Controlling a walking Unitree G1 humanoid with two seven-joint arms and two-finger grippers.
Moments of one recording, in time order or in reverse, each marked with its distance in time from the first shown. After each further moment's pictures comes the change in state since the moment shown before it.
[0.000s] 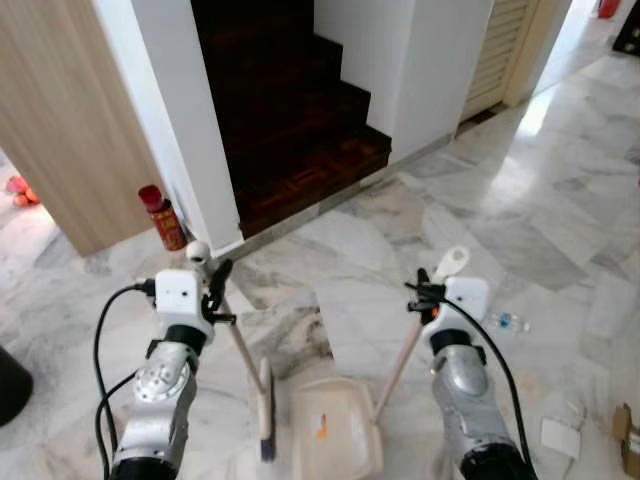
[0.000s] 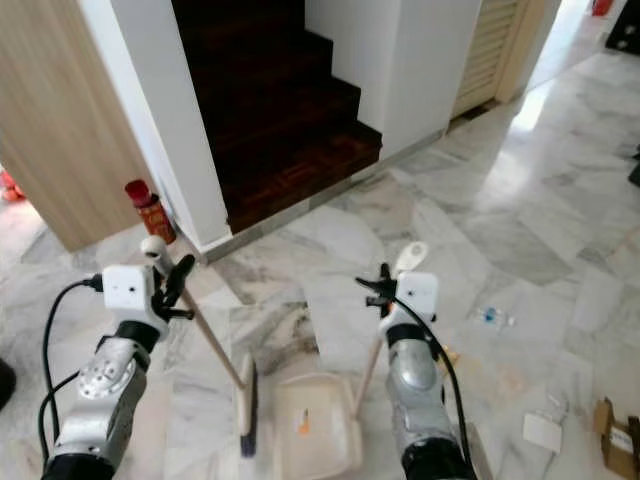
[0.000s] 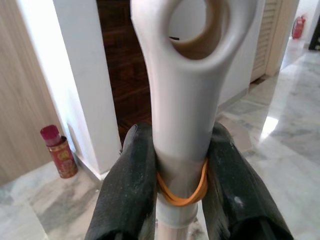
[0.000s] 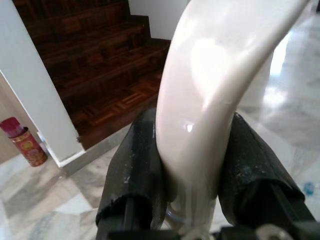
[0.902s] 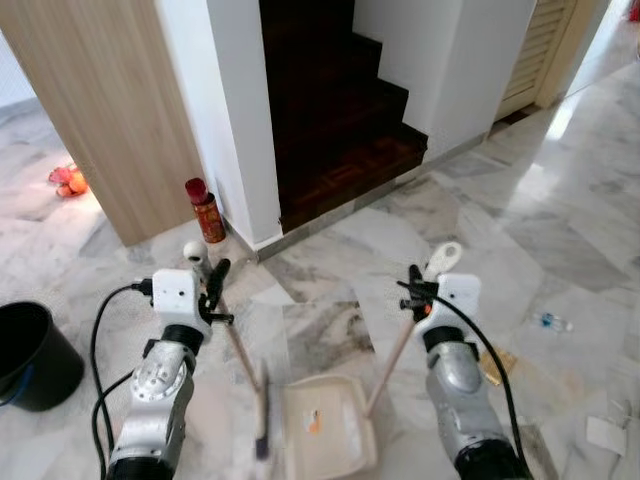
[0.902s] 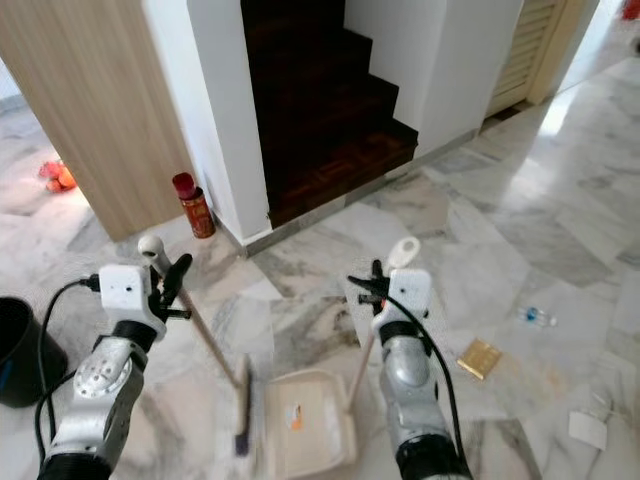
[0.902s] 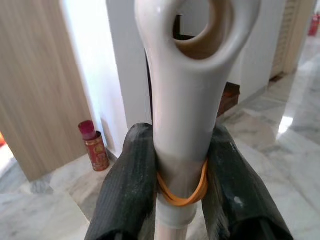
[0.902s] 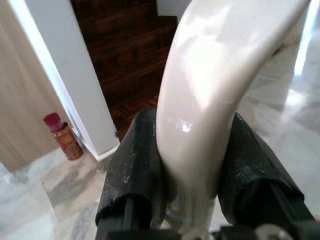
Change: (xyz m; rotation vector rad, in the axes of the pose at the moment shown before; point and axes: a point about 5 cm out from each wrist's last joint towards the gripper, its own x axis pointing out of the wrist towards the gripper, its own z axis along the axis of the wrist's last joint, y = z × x) left arm 0.000 0.002 0.001 0.012 -0.004 0.002; right arm 0.004 0.005 0.005 0.014 -0.019 0.017
